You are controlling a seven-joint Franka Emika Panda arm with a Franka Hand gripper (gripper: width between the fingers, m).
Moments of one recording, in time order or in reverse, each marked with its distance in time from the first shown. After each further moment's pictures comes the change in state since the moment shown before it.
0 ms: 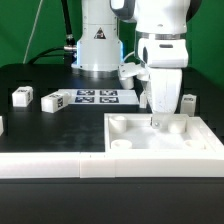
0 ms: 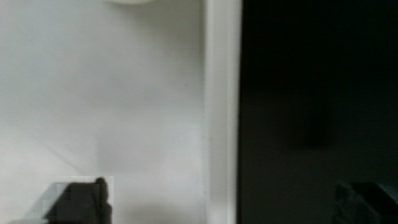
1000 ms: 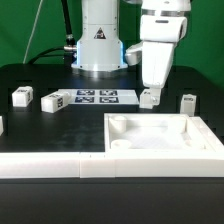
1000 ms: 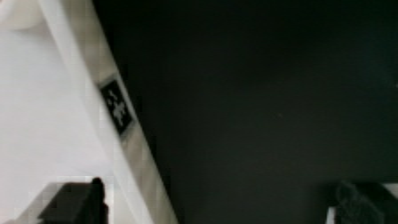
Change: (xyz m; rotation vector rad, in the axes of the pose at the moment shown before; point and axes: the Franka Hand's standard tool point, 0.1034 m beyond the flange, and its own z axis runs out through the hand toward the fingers) arm 0.016 -0.036 -0.034 -0.013 -0.007 0.285
